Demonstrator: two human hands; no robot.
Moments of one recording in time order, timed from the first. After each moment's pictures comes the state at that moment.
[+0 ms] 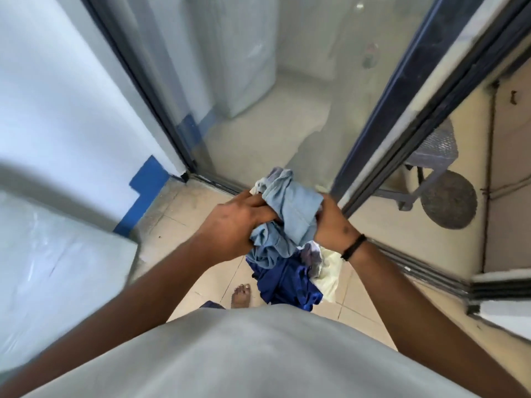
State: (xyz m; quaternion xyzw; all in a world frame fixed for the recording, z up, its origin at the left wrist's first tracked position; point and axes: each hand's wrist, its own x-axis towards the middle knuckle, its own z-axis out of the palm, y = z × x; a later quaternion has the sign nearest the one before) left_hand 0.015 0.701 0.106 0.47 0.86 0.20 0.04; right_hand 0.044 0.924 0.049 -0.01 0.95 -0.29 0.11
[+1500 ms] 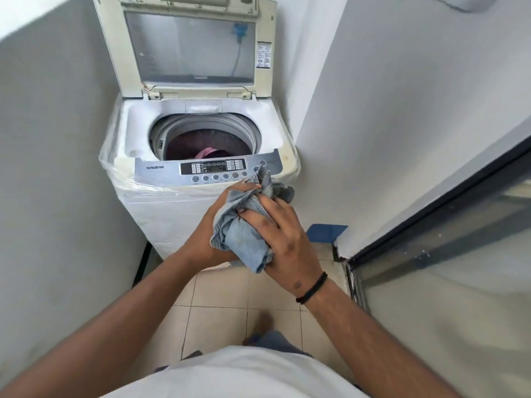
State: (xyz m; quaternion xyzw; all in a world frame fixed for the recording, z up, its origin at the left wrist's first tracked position) left_hand 0.027 0.225 0.110 -0.14 0.82 0.50 -0.25; right_hand -0.092 0.352 0.112 -0.63 0.69 -0.34 -0.09
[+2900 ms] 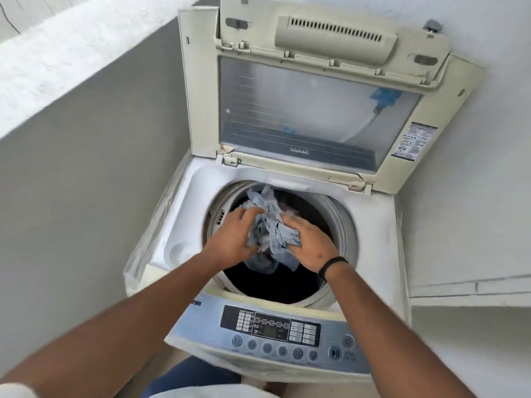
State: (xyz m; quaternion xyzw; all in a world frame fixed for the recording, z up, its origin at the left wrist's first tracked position) left_hand -0.113 -0.161 -0.013 -0.41 0.85 0.33 -0.09; right_hand -0.326 -0.083 -0.011 -0.61 0.73 -0.09 0.29
